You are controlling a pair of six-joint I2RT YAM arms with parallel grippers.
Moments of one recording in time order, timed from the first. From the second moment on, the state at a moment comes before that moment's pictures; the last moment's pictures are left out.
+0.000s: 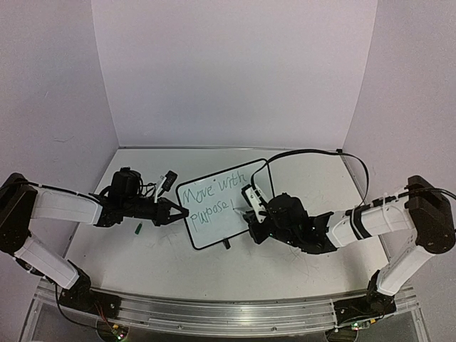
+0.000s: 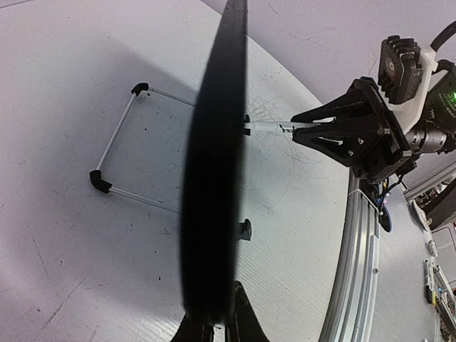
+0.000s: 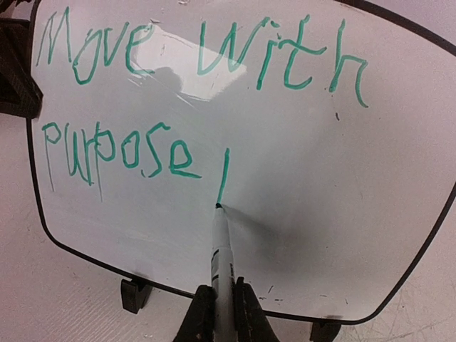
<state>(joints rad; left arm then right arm) -0.55 1.43 0.59 0.32 0.69 -0.21 1.03 1.60 0.75 0.35 0.32 0.08</state>
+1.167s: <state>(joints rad) -0.55 1.43 0.59 0.32 0.69 -0.21 1.01 1.60 0.75 0.35 0.33 0.10</state>
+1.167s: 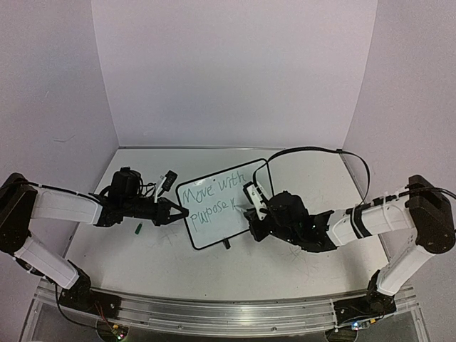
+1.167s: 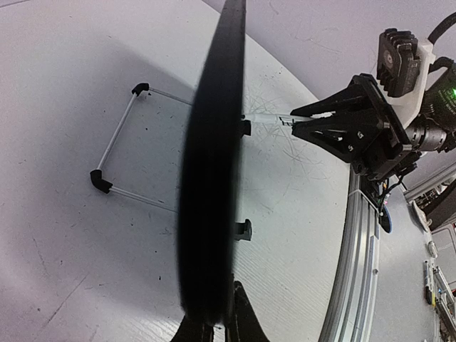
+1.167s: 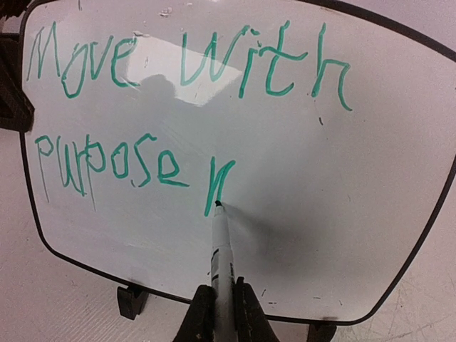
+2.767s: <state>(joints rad) -0.55 1.43 0.59 0.31 0.69 -0.21 0.98 1.58 0.76 0.39 0.28 0.08</state>
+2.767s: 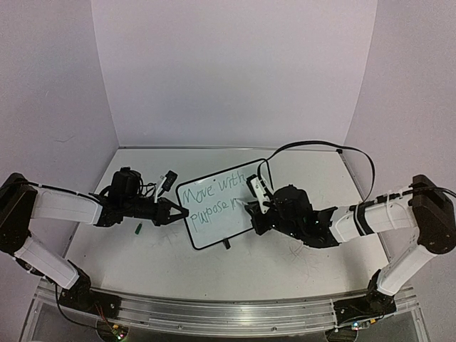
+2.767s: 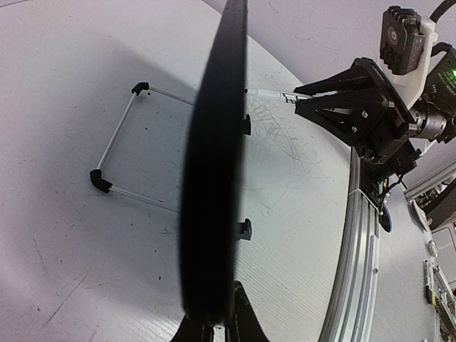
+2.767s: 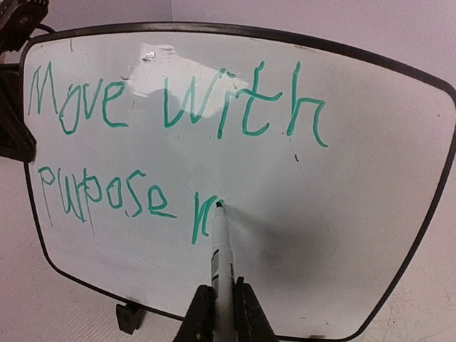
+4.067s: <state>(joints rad) -0.55 1.43 0.59 0.31 0.69 -0.21 0.99 1.58 0.74 0.39 0.36 0.12</state>
